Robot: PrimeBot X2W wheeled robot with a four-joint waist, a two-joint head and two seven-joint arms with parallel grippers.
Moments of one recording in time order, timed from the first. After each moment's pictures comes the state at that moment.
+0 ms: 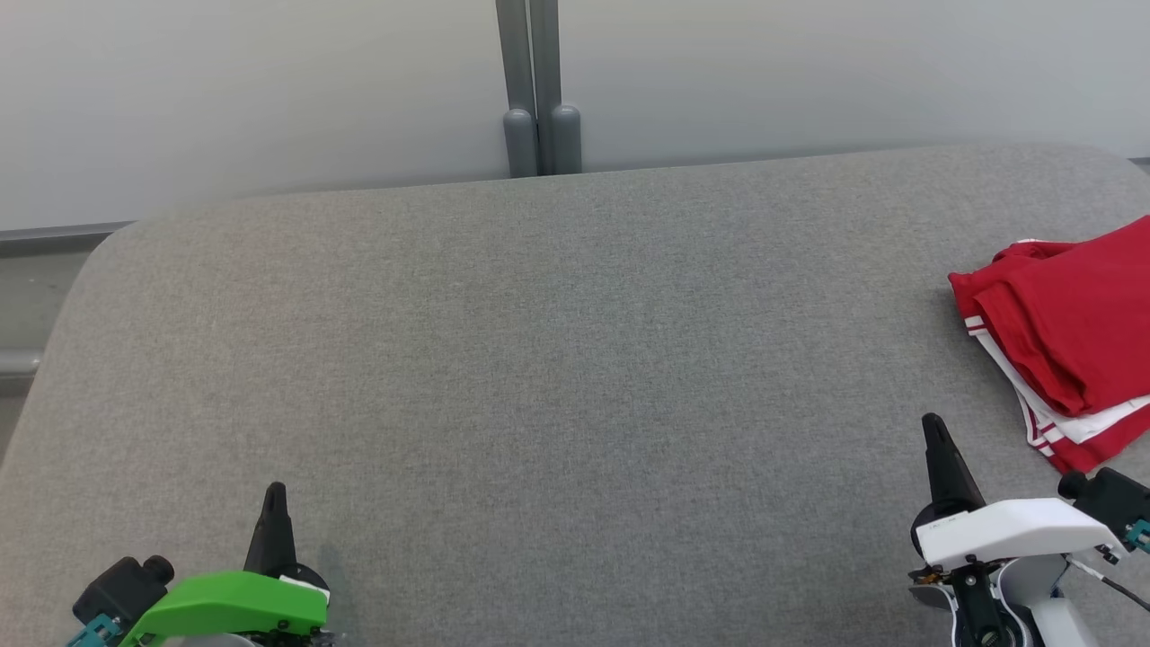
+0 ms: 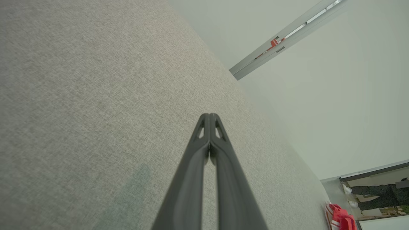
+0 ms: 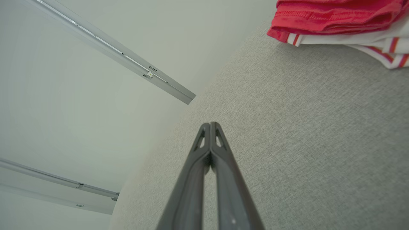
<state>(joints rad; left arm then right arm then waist) -0.02 0.05 0.00 0.29 -0.95 -0.04 -0.07 -0.06 -0.04 -0.06 0.24 0.90 0.13 -0.07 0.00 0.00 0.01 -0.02</state>
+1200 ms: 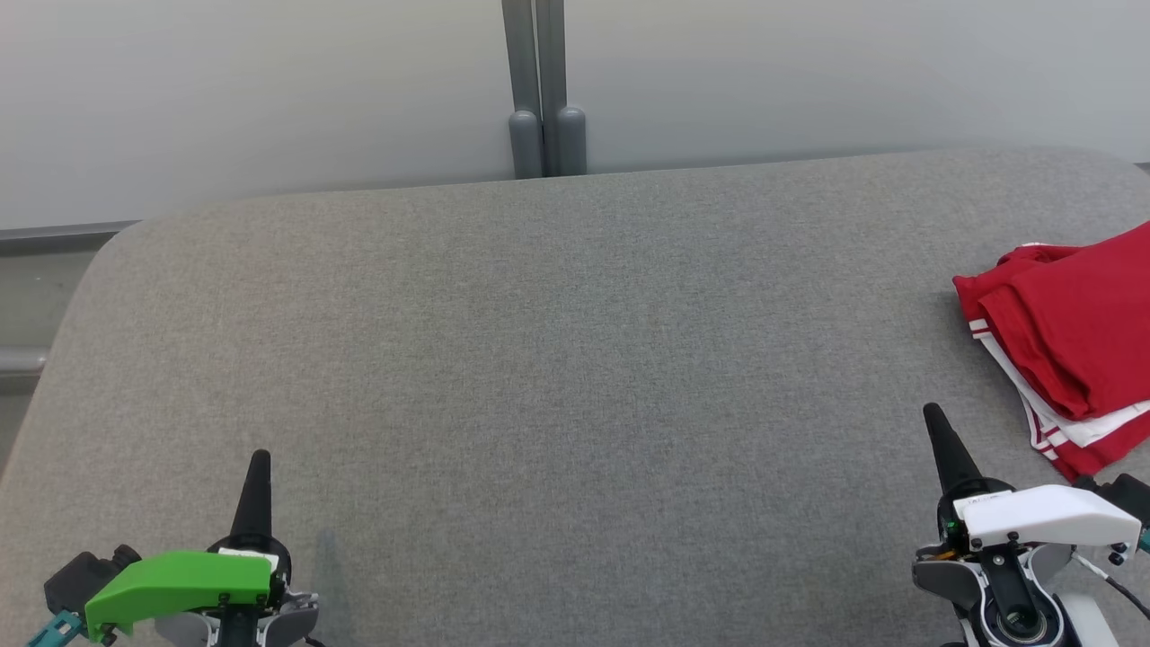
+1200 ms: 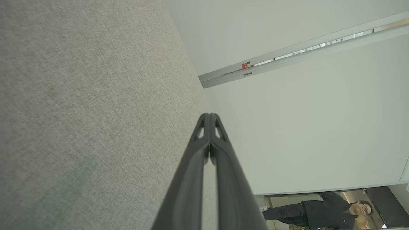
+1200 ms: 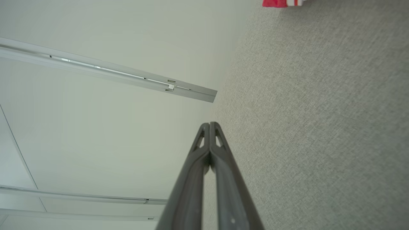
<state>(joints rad) -0.06 0.05 0.06 0.26 -1.30 -0.08 0.03 -0.08 -0.04 -0.09 0.24 1.27 0.13 0.03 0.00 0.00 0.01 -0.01</state>
